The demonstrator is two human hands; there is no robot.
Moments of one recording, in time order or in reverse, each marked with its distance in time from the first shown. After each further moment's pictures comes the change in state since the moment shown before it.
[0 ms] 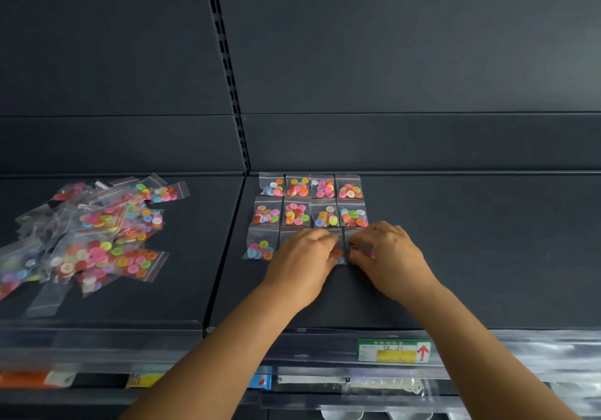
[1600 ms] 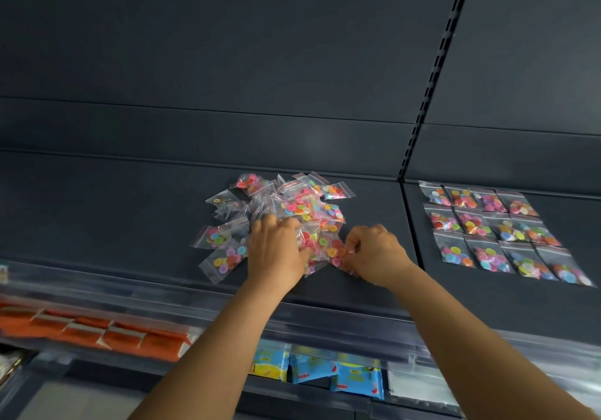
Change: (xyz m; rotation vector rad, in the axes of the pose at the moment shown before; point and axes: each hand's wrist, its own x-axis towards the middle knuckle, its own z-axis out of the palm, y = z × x) left_hand -0.143 -0.260 -0.112 0.083 0.225 -0.527; right_hand 0.037 -0.293 0.114 -0.013 -0.255 0.040
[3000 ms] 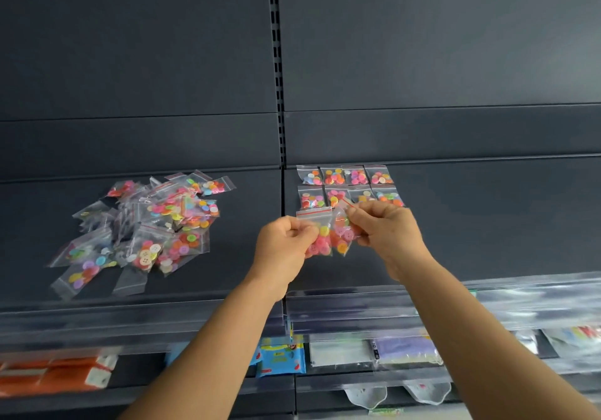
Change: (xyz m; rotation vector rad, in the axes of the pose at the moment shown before) left_hand -0.053 0.199 0.046 -1.087 -0.286 -0.207; right_hand -0.072 0.181 -0.075 1.043 0.376 0.218
